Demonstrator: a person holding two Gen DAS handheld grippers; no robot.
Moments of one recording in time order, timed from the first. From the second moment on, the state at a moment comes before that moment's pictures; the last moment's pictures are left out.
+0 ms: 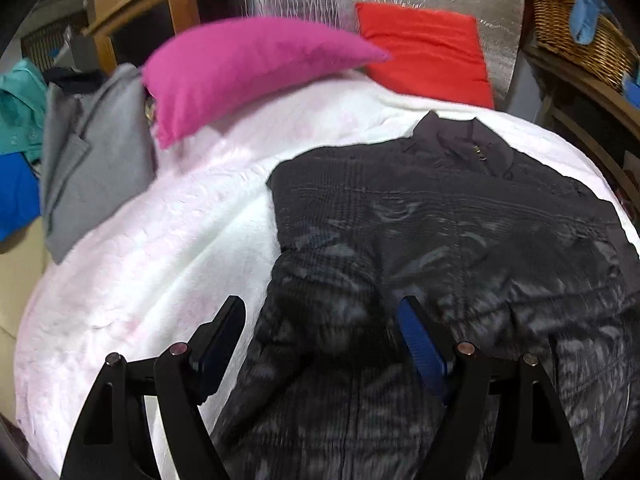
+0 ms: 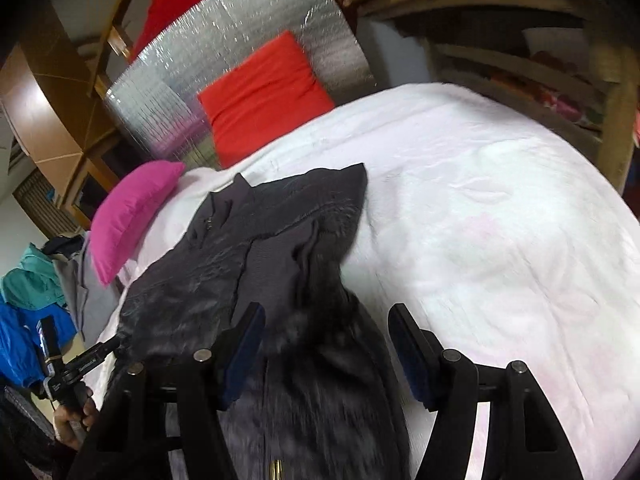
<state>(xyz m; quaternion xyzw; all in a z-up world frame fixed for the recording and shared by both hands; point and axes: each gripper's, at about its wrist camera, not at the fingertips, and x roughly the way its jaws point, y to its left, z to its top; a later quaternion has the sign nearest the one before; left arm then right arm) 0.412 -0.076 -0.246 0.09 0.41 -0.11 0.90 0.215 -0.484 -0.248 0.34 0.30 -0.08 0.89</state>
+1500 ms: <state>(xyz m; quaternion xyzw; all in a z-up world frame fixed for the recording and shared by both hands) 0.211 0.084 -0.235 0.03 0.48 -0.09 0.87 0.081 -0.391 -0.332 0.43 0.43 0.01 0.80</state>
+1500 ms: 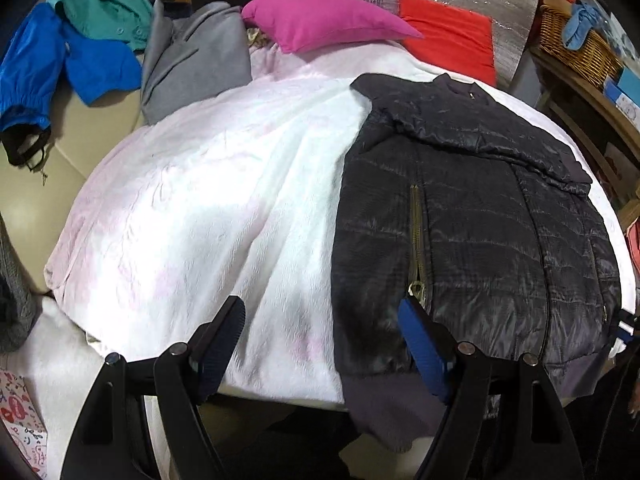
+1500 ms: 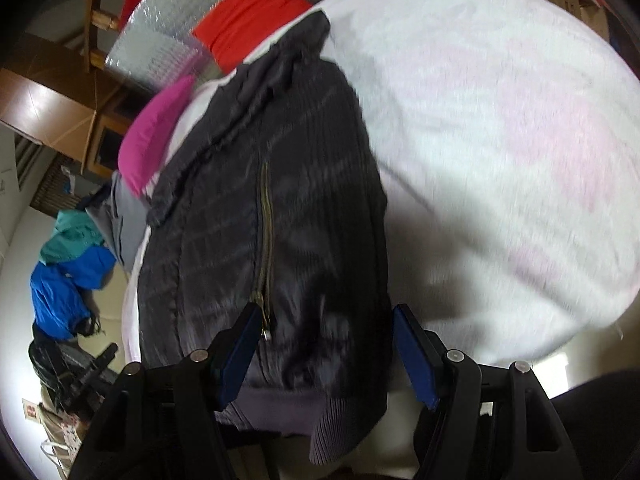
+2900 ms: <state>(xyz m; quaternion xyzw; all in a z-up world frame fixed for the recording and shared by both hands) 0.181 0.067 -0.323 -0.02 0.62 -0.14 0.77 0.071 -0.324 -0.361 0.34 0.49 0.03 0.80</state>
